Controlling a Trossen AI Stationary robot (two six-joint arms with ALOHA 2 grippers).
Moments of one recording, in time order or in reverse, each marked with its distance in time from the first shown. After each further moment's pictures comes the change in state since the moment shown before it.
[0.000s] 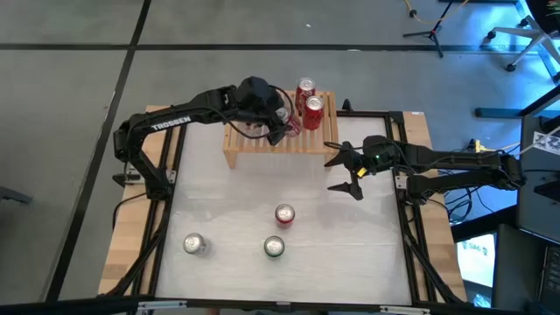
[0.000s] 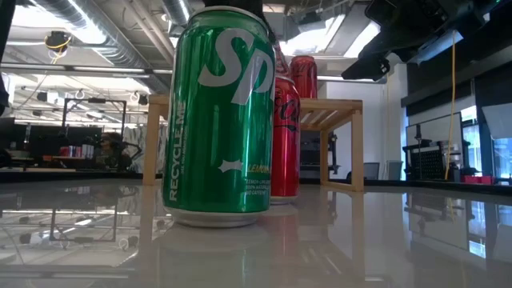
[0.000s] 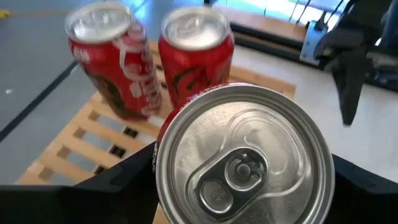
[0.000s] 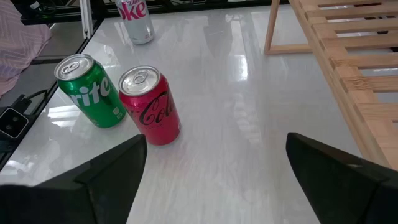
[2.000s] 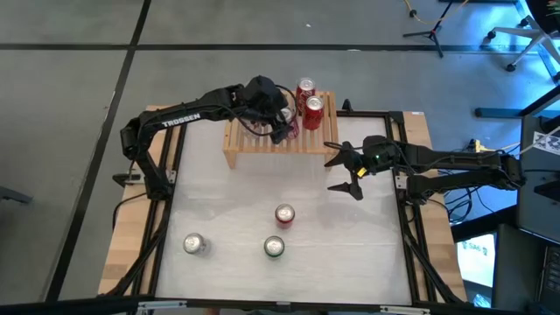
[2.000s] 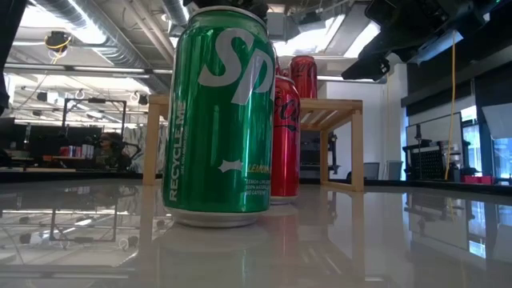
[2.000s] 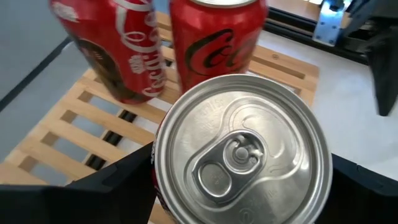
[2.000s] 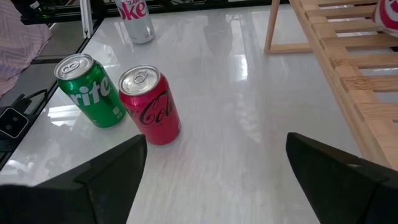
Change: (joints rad) left arm 0.049 0.068 -0.001 -0.012 0.047 -0.003; right arm 0.000 0.000 0.000 0.000 0.000 0.000
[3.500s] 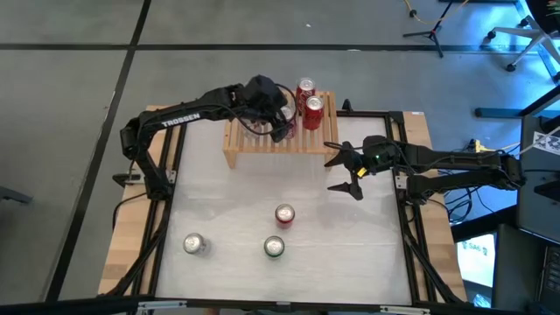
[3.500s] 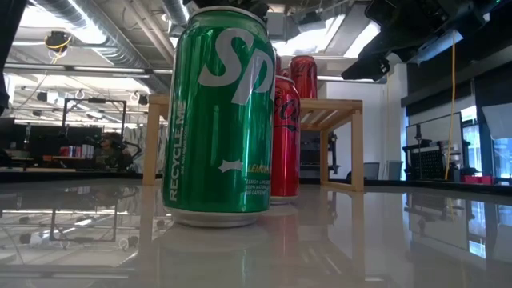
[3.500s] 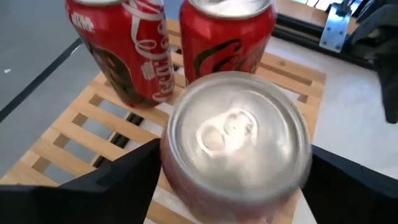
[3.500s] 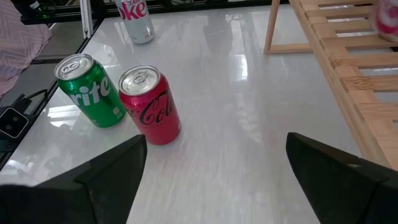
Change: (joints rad) left arm -0.001 0.000 0.004 0.005 -0.022 -0.004; right arm 0.000 0.000 0.000 0.000 0.000 0.000
